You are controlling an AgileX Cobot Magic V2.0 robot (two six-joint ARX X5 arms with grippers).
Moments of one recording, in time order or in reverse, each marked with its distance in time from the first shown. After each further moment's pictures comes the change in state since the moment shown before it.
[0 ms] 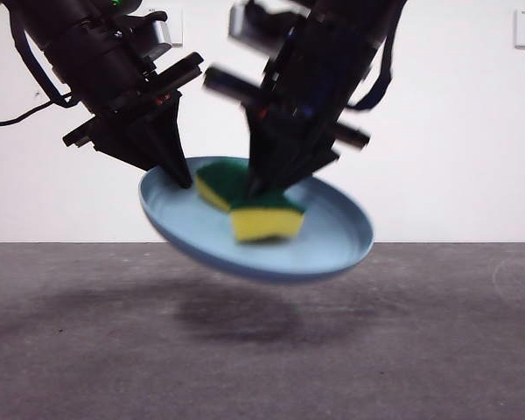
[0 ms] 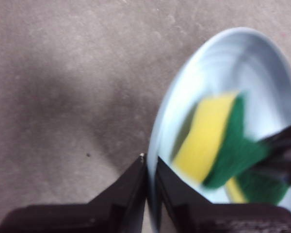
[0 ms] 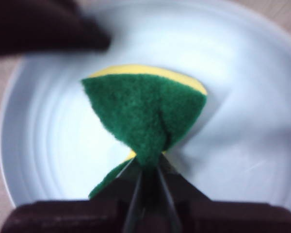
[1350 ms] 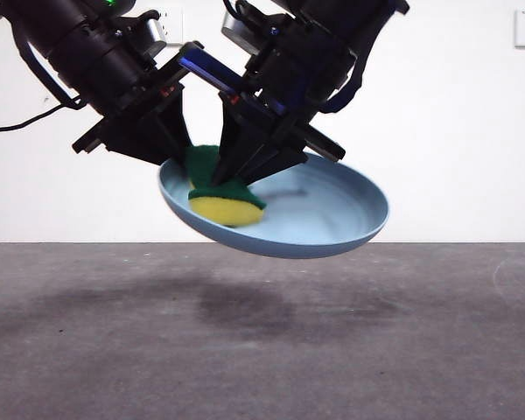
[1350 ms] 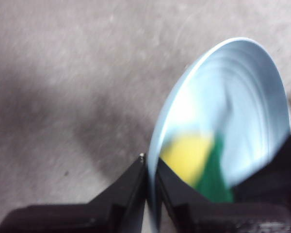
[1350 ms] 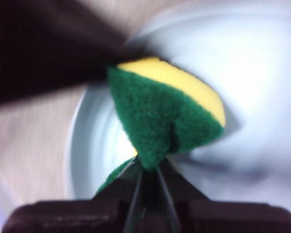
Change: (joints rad) left arm 0.019 0.007 -0.011 0.100 0.134 -0.090; right arm 0.000 0.016 0.017 0.036 -0.147 0.121
